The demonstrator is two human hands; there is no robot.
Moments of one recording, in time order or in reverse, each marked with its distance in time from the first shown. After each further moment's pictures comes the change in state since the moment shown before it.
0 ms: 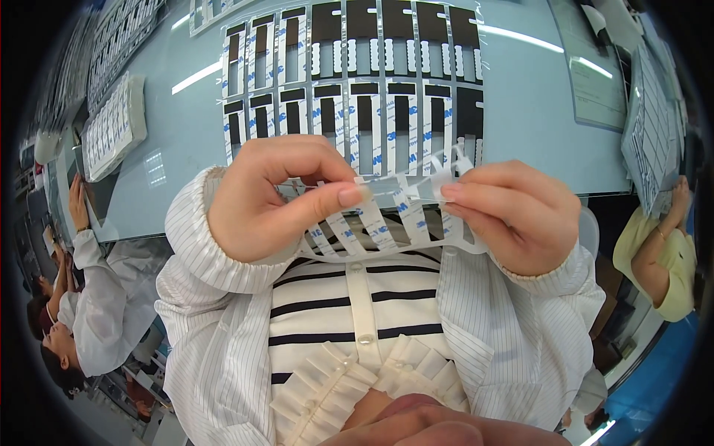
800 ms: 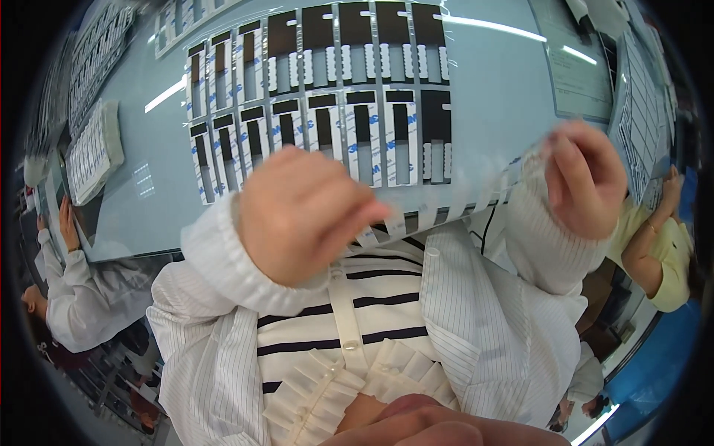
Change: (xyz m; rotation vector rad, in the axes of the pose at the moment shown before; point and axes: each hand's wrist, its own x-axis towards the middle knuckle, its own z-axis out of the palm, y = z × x) left_hand 0.031 0.001 0.046 0.646 0.137 0.454; right_hand -0.033 0.031 -0.067 0.505 0.429 0.463
